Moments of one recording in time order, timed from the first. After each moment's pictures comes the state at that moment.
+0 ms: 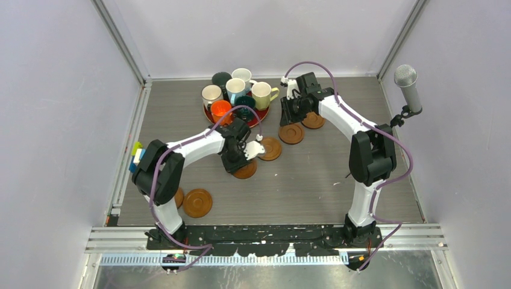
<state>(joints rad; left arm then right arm) -0.62 1.77 1.16 -0.76 0.16 0.60 0.35 1.92 1.59 -0.63 -0.36 0.02</state>
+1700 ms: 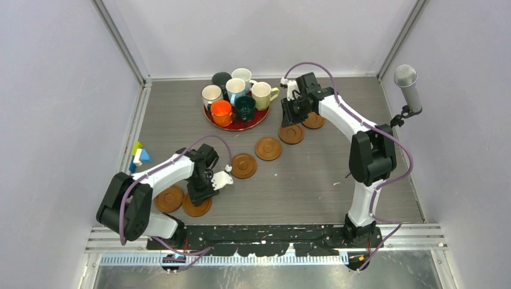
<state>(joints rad) -0.47 1.37 0.71 -0.96 0.13 0.76 0.35 1.92 1.59 -0.66 -0.34 -0.02</state>
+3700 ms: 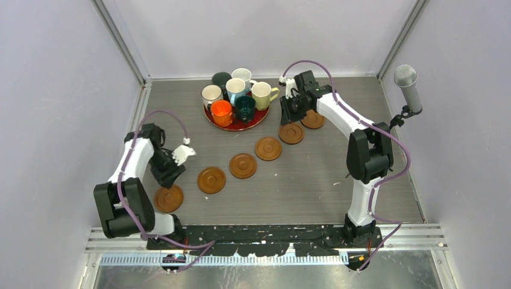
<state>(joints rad) 0.12 1.38 0.95 -1.14 0.19 1.09 0.36 1.95 1.65 -0.68 -0.33 -0.02</state>
